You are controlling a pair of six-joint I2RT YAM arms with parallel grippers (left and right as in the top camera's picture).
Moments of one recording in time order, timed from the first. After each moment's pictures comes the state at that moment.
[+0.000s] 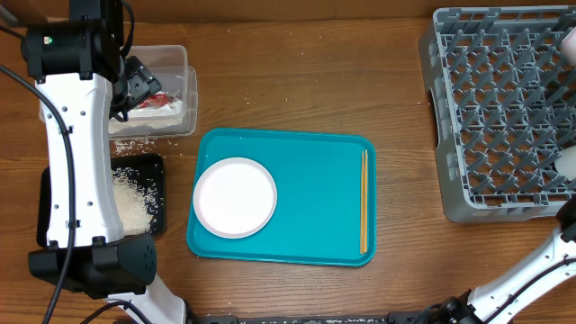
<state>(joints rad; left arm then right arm) 0.07 1.85 2.18 -1.64 -0.30 -0.68 -0.80 2.34 2.11 -0.35 -1.39 0.18</state>
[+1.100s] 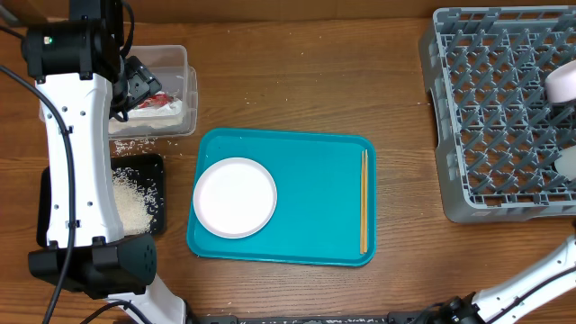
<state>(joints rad) 0.07 1.85 2.18 -1.64 -0.30 -0.68 -0.91 2.41 2.02 -0.47 -1.38 0.41</state>
